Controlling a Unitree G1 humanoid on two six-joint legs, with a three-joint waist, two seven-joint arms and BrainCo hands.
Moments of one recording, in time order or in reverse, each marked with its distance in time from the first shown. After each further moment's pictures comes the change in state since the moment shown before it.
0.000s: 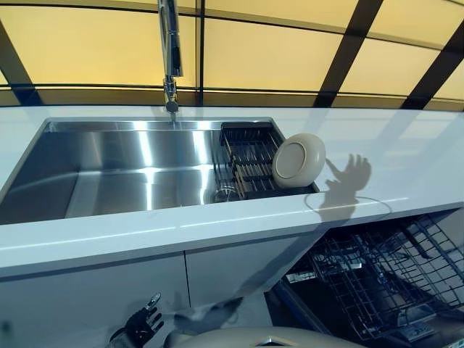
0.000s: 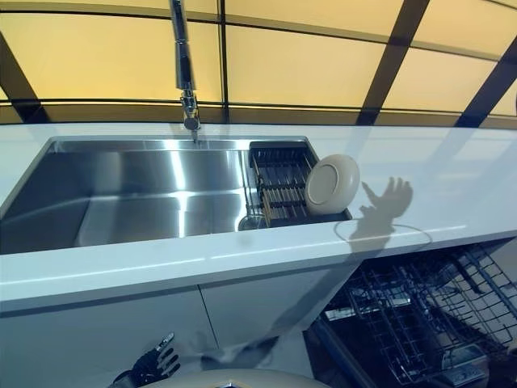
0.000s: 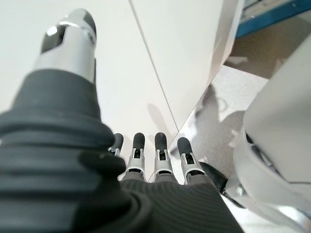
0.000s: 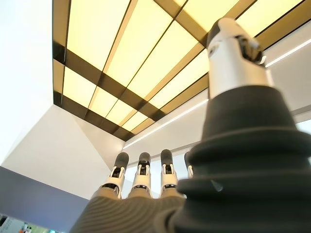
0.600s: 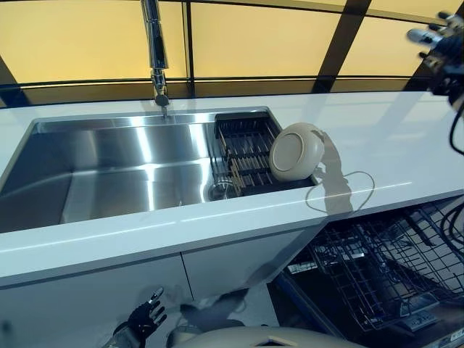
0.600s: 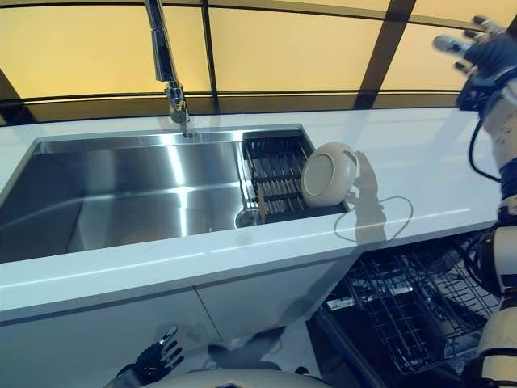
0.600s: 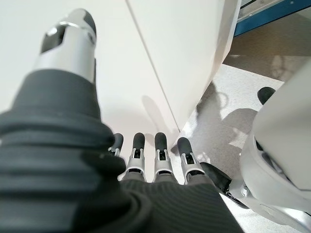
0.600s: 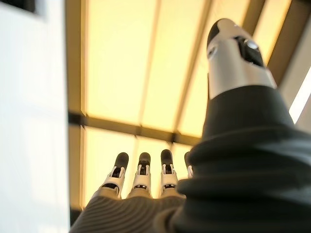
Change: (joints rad) left arm -0.026 -0.009 0.001 -0.005 -0.001 -0.009 -0.017; right arm 0.316 0.220 -0.263 -0.155 0.365 -0.077 0.296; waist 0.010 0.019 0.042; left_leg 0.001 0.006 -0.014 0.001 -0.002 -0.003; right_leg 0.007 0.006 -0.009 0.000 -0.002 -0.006
